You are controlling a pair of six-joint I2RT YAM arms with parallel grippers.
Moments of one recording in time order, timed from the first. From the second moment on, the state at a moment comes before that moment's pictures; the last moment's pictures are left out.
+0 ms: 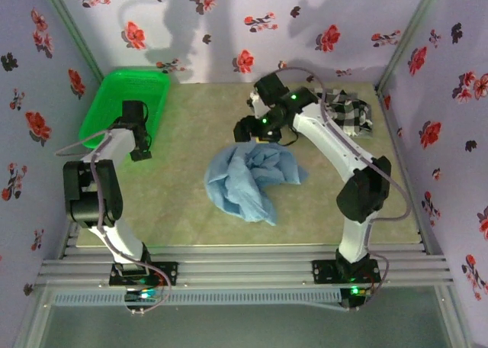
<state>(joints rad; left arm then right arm) 0.00 1.72 1.22 -0.45 -0.26 -1.75 0.60 1.88 1.95 -1.15 -0.37 0.41</state>
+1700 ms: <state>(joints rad) -0.78 1.71 1.35 -0.88 -0.01 -0.92 0.31 1.80 1.11 -0.58 -0.22 0.37</state>
